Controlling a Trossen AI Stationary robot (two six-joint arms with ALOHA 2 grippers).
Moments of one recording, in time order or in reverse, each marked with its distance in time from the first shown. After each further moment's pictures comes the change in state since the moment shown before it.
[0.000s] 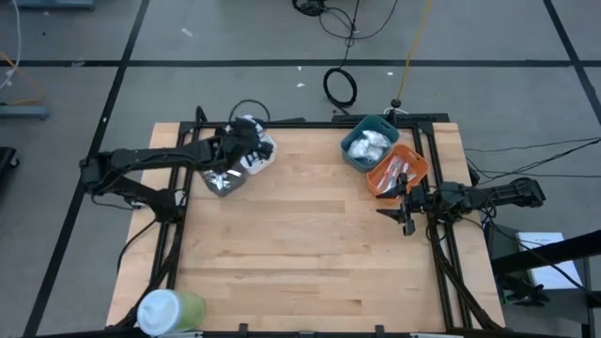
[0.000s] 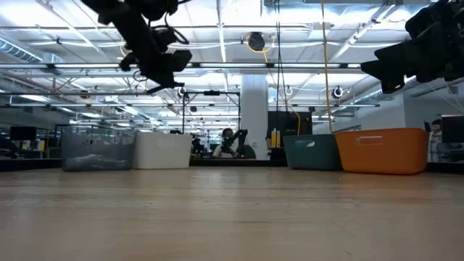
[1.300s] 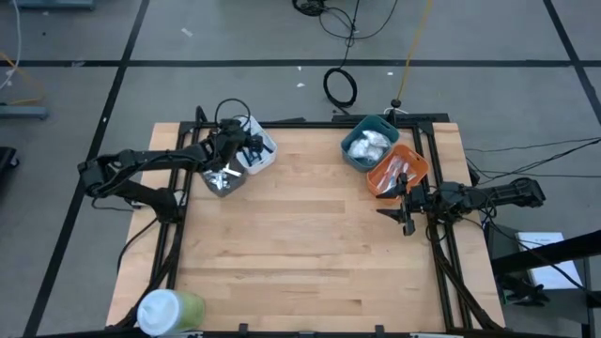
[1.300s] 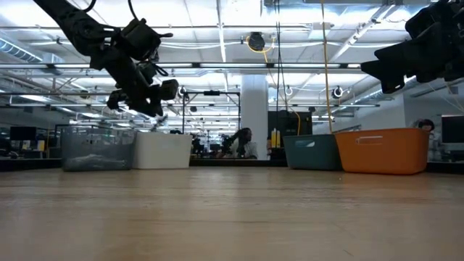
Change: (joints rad) left arm 0.234 -0.001 -0.312 0.446 0.140 -0.124; right arm 0.000 0.000 0.000 0.000 0.000 0.000
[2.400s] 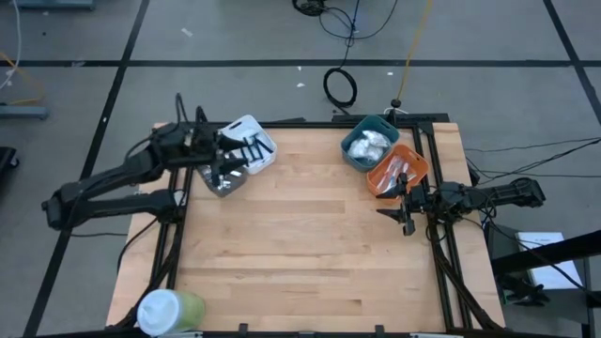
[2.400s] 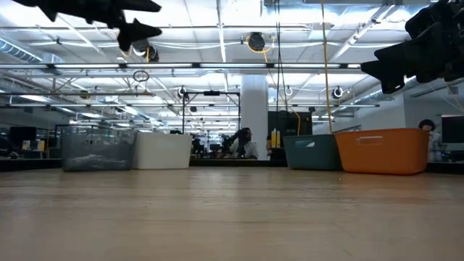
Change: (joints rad) left arm -0.060 -0.568 0.039 -0.138 0.922 0.270; right arm 0.000 0.000 0.000 0.000 0.000 0.000
